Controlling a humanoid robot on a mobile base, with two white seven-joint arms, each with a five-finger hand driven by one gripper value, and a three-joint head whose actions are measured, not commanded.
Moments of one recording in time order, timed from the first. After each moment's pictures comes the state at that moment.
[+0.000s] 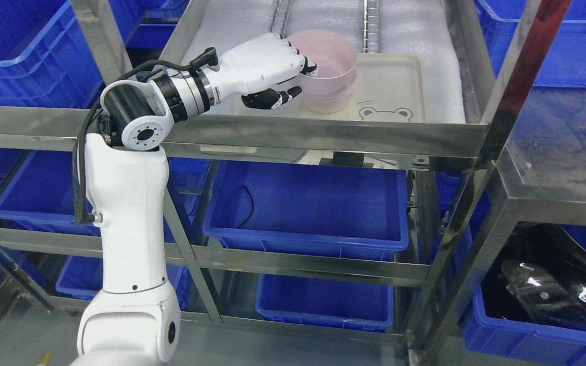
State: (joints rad) left arm -0.80 0.00 0.09 -1.49 -0.94 -0.79 -0.96; right arm 0.00 0.00 0.05 0.00 0.05 -0.08 -0.03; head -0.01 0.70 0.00
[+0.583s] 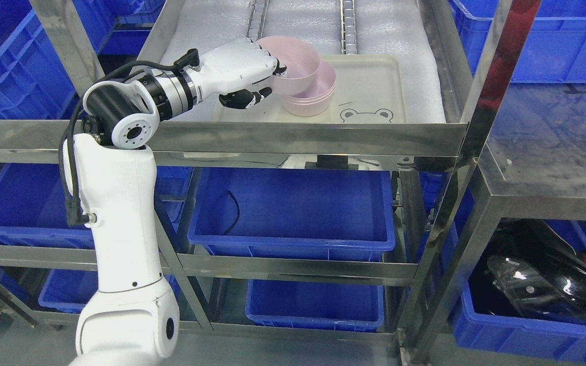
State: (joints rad) left arm -0.81 0.00 0.17 -1.47 -1.06 -0.79 -0.97; right arm 0.00 0.00 0.05 0.00 0.05 -0.08 -0.03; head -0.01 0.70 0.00
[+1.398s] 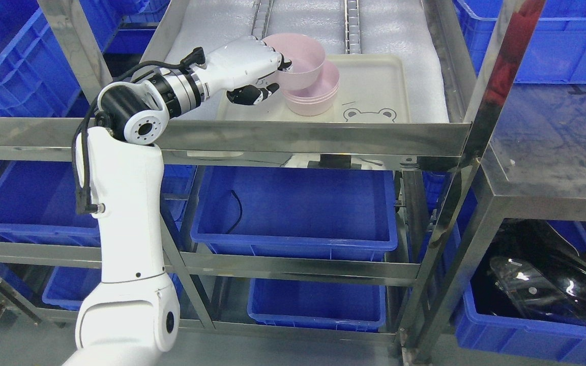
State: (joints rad) left arm -0.85 0.00 0.15 -1.33 -1.08 -0.79 -0.84; right arm 0.00 0.00 0.05 0.00 0.05 -0.08 -0.03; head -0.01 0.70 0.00
